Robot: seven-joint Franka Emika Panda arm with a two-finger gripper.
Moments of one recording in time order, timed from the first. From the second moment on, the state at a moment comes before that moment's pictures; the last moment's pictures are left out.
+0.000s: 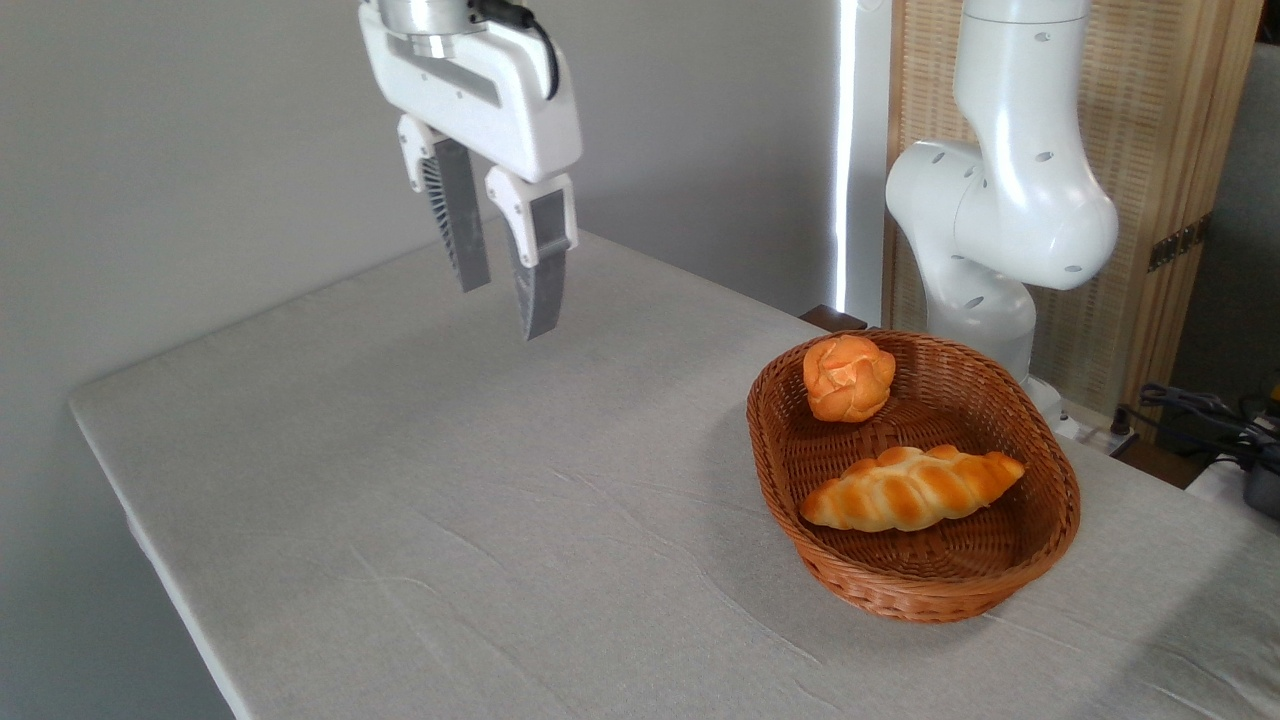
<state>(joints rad) -0.14 -0.04 0.07 -1.59 -0.08 1.57 0.72</state>
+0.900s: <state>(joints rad) -0.04 0.01 -0.03 -1.55 -0.04 1.53 0.72</state>
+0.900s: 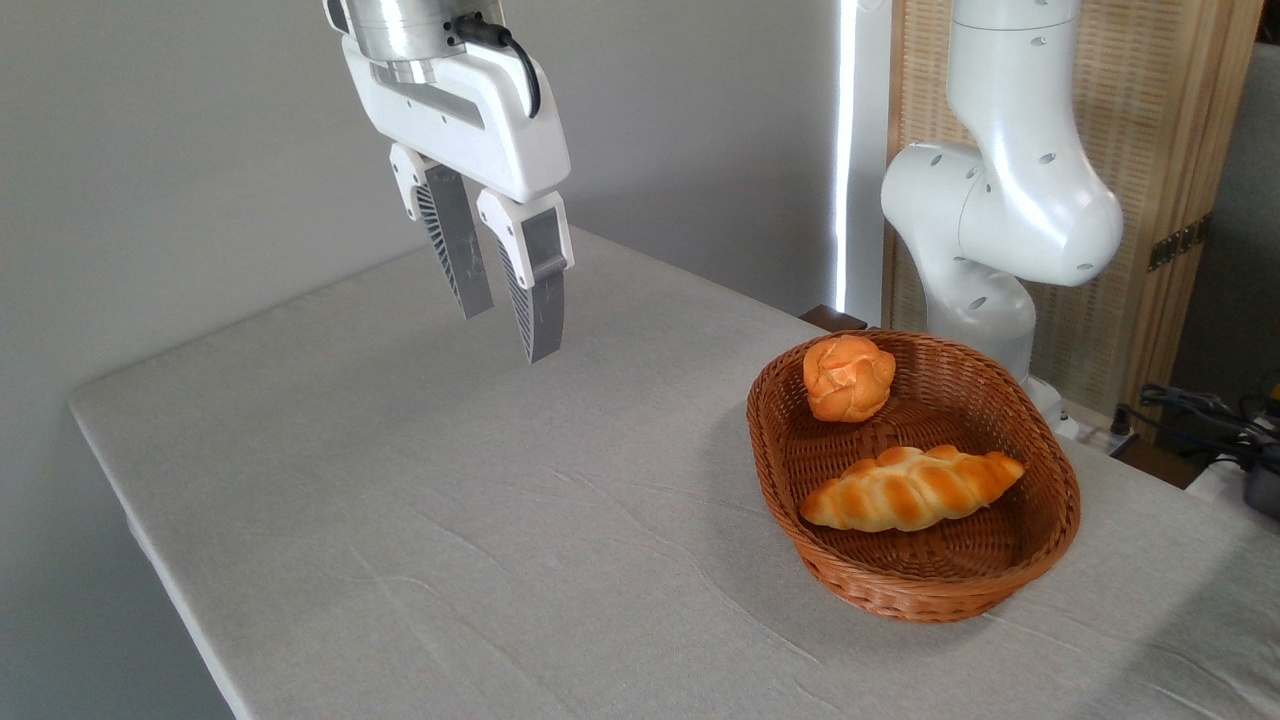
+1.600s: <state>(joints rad) -0.04 0.01 -0.03 -1.55 -0.04 1.54 0.71</state>
